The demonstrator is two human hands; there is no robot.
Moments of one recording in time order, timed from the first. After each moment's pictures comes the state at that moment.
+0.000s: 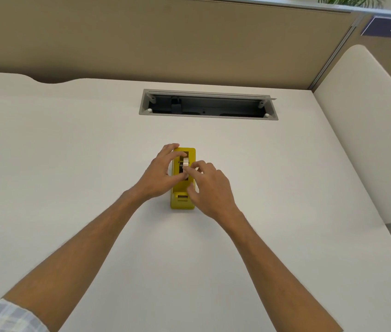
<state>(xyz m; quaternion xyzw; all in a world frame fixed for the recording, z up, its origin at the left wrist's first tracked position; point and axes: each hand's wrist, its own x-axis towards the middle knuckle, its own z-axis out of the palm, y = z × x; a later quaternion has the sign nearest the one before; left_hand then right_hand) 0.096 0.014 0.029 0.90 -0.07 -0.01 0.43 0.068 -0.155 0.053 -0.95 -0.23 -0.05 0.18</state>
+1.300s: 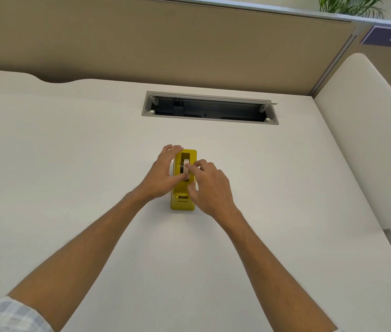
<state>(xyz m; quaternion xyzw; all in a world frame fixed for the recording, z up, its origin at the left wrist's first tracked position) 0.091 0.007 0.032 0.89 -0.02 -0.02 0.45 0.071 -0.149 0.061 -0.96 -0.20 -0.04 0.17</state>
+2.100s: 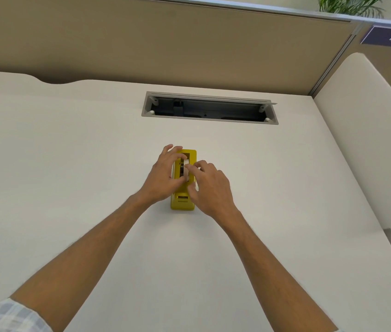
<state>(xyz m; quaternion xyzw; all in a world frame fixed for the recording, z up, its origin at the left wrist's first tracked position) 0.090 0.003 0.023 0.91 -0.05 0.03 0.42 0.069 -0.150 0.060 -0.96 -0.20 -0.03 0.17</state>
